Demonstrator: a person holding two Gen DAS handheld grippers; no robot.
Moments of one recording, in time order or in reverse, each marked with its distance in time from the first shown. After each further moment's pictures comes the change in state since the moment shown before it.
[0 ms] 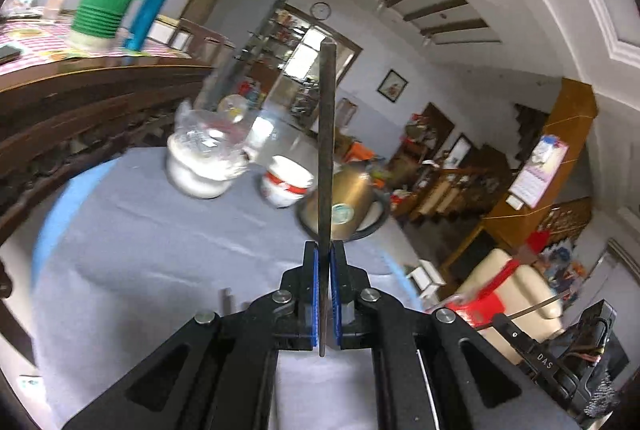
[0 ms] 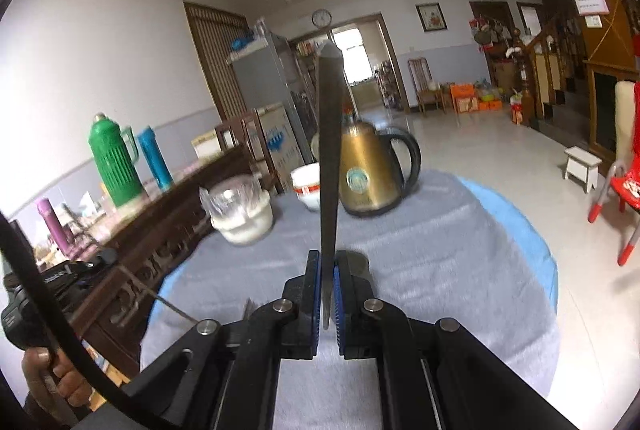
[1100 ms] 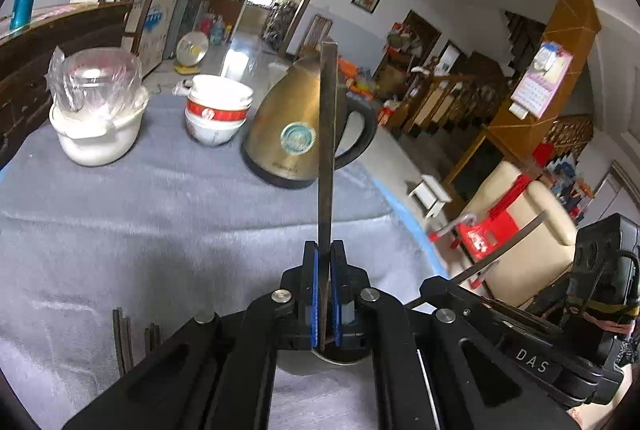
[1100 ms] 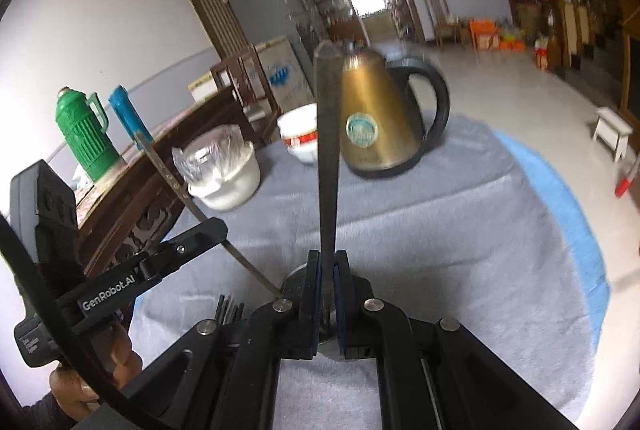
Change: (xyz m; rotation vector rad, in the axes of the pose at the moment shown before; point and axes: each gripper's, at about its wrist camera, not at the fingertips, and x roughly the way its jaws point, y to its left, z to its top) left arm 0.199 -0.060 -0.027 0.145 0.336 0.019; right arm 0.159 -0.044 0.025 0.032 0.316 0.066
